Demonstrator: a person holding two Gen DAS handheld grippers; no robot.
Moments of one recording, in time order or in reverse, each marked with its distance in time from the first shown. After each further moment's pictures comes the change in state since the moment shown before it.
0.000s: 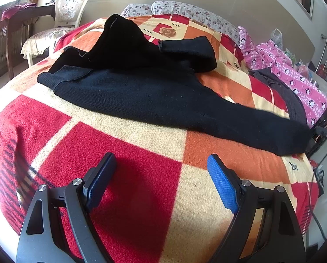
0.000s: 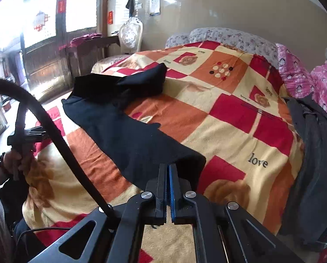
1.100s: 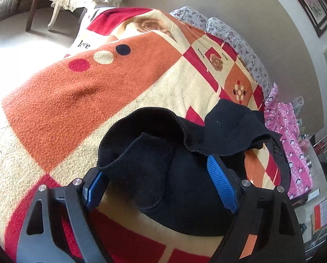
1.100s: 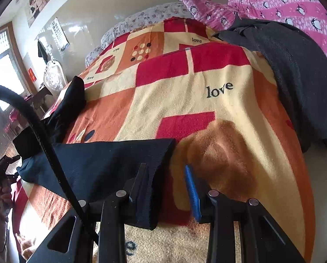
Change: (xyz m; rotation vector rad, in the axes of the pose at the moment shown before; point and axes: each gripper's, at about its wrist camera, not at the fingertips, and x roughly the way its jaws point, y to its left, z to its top) left arm 0.040 0.173 0.117 -0.408 0.012 -0.091; right arm 0.076 -0.037 -0.054 0.563 -0.031 -0.068
